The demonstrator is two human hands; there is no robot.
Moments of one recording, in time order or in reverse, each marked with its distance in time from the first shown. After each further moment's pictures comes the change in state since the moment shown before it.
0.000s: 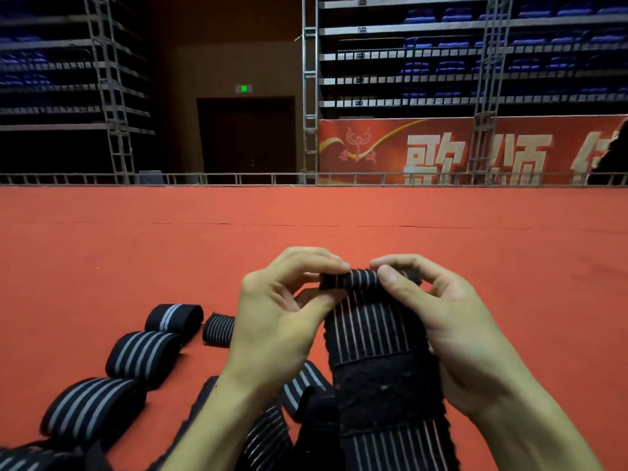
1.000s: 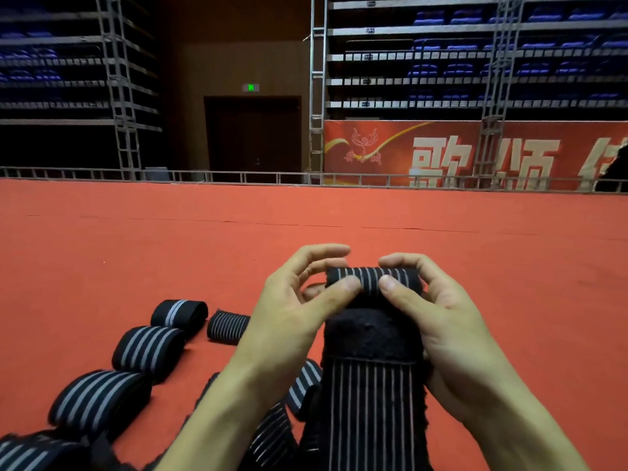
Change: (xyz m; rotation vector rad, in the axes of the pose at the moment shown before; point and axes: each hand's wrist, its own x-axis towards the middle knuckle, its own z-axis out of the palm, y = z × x) left_hand -0.001 -0.003 -0.002 -0.165 -0.090 -0.320; right_hand 0.004 0.012 0.003 0.012 -0.024 -0.083
